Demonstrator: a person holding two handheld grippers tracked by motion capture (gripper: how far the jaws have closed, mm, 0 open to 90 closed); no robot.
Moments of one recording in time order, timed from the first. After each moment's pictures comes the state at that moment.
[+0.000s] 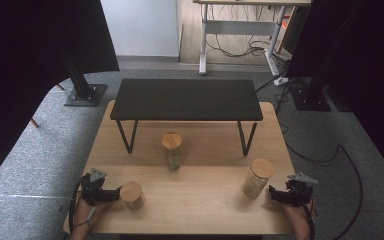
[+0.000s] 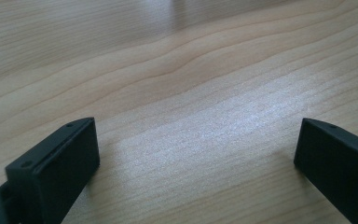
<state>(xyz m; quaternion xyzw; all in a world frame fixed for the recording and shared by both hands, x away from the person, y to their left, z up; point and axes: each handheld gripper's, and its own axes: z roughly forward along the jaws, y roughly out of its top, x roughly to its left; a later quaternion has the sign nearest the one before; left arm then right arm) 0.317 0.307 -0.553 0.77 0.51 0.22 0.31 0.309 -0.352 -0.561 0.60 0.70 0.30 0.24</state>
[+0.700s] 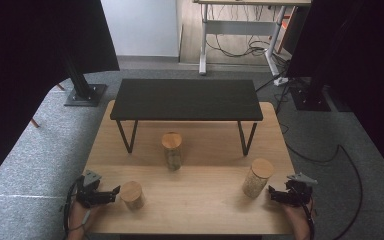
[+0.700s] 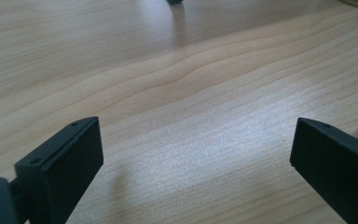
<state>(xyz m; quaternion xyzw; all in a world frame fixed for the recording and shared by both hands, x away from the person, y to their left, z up) 0.302 0.315 -0.540 0.76 0.50 0.24 0.34 0.309 -0.351 -0.561 0.60 0.70 0.30 0.24</state>
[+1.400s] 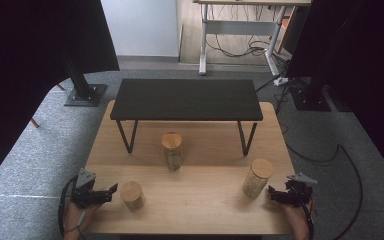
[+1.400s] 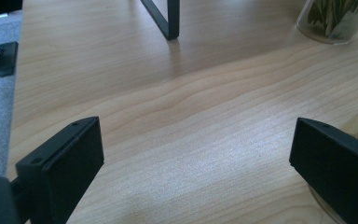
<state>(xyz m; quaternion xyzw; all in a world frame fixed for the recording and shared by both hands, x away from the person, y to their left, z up) 0.291 0.318 -0.518 0.75 0.49 0.26 0.37 0.309 -0.351 -0.561 0.60 0.70 0.30 0.24</state>
